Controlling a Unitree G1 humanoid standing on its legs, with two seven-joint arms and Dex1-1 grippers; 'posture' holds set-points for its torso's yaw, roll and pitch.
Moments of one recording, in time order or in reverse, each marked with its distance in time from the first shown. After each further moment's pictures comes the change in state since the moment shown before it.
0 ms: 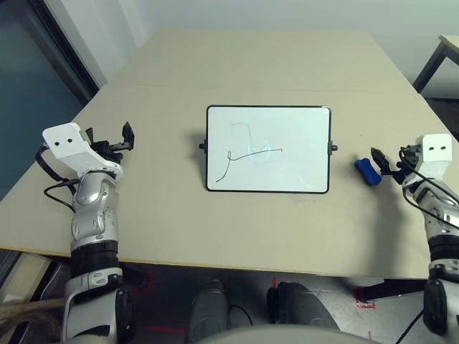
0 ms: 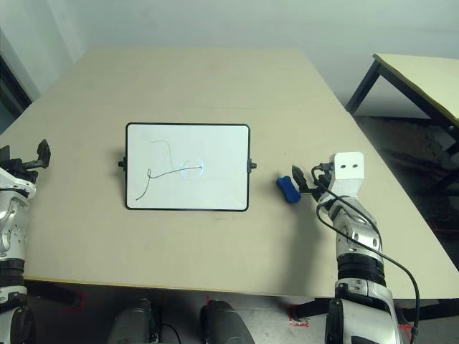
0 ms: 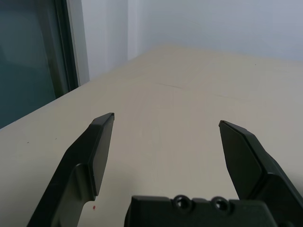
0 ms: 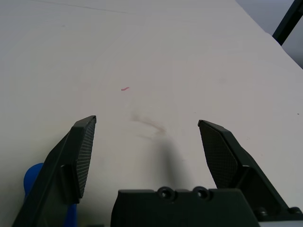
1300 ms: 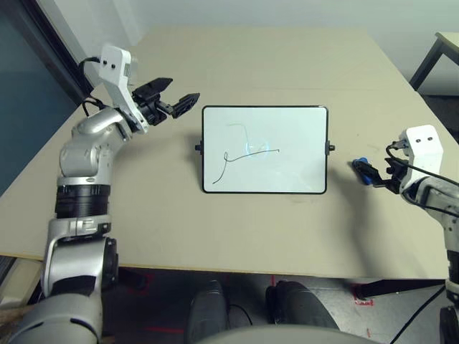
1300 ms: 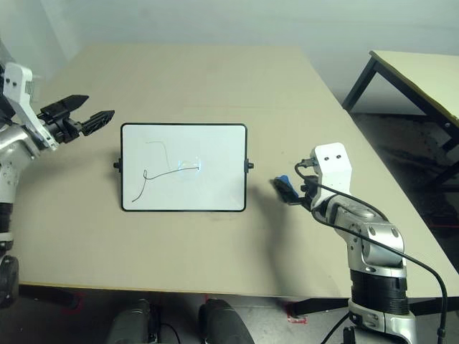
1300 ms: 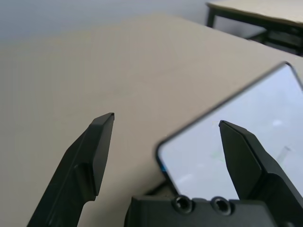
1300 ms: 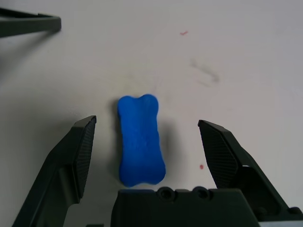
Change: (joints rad) left arm -0.371 0.215 -0.334 -0.142 -0.121 0.532 -0.697; right arm 0.159 -0.058 0.088 -0.717 0.082 0.837 -0.076
